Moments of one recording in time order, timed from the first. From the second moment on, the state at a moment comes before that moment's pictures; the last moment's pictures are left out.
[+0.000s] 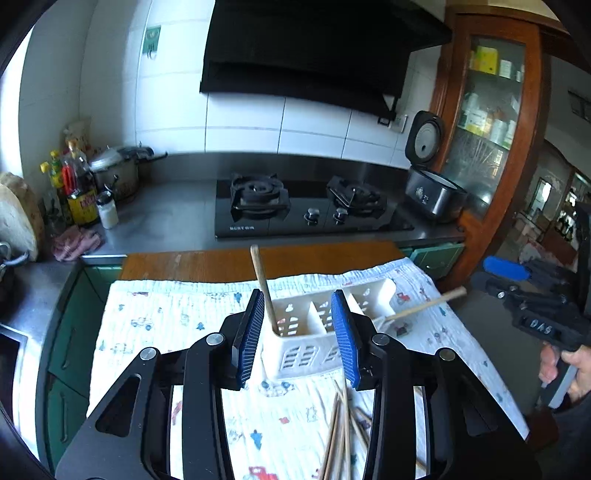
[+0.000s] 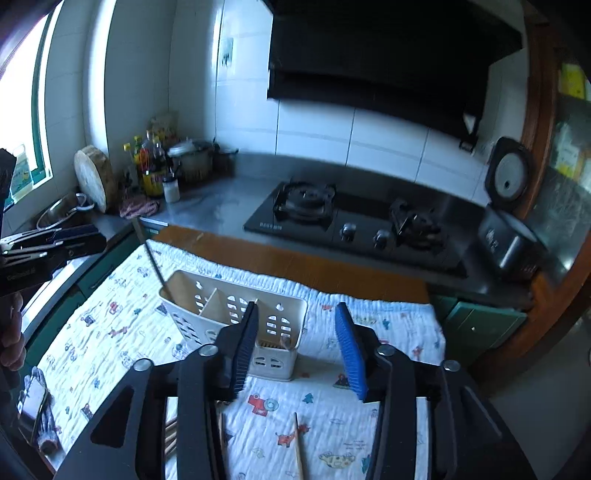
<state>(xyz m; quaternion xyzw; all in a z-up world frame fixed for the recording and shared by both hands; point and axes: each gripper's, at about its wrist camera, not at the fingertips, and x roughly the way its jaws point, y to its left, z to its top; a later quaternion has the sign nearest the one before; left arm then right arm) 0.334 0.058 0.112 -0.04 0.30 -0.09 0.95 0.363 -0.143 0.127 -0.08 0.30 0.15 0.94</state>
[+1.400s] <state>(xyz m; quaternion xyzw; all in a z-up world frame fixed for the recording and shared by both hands) 0.226 -0.015 -0.114 -0.04 0.44 -0.14 0.89 0.147 -0.167 -0.078 -0.02 0.36 0.16 0.92</state>
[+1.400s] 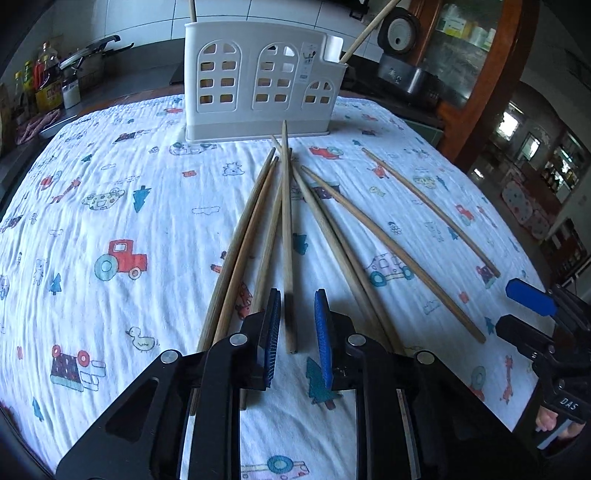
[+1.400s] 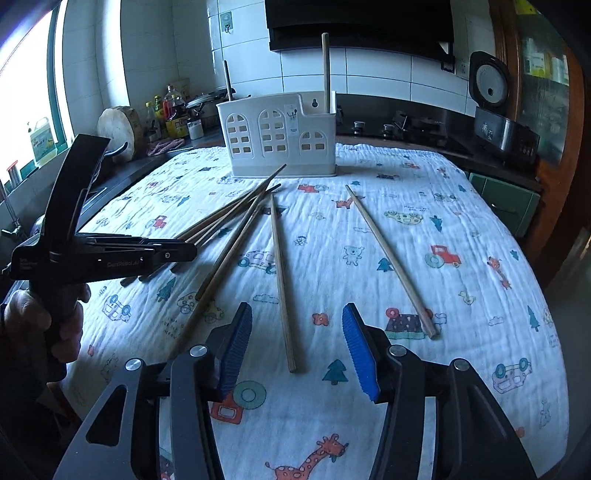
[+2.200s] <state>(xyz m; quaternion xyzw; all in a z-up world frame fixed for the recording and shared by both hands) 0.193 -0.012 -0.043 0.00 0.37 -0.13 0.92 0.163 -0.152 -0.103 -0.03 0.40 0.17 0.90</state>
